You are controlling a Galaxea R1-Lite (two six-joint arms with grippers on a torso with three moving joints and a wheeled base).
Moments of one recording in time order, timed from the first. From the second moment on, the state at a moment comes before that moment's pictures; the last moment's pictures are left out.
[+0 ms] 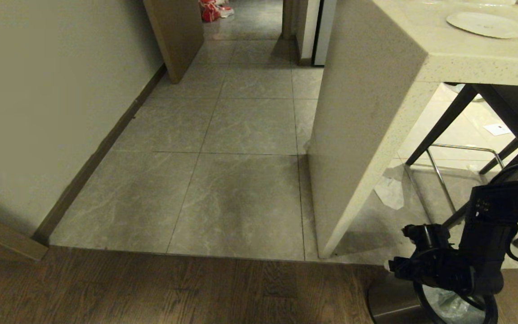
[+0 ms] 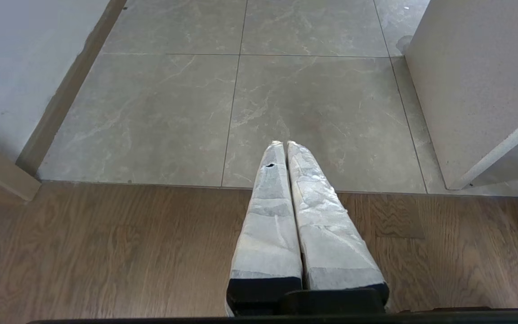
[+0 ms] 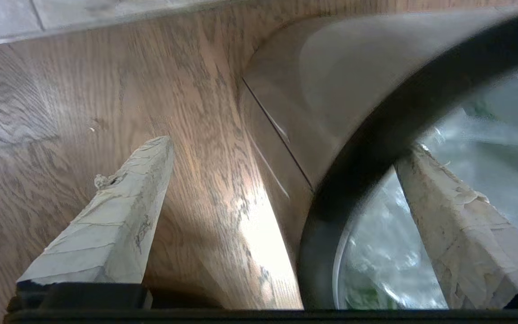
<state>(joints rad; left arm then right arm) 0.00 0.00 0.00 0.00 0.01 -0.01 -0.01 2.46 -0.62 -0.91 -0.22 0.15</state>
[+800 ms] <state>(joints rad) 0.00 0.00 0.00 0.00 0.01 -0.01 -0.05 2.46 -0.60 -0.92 -0.22 0.14</state>
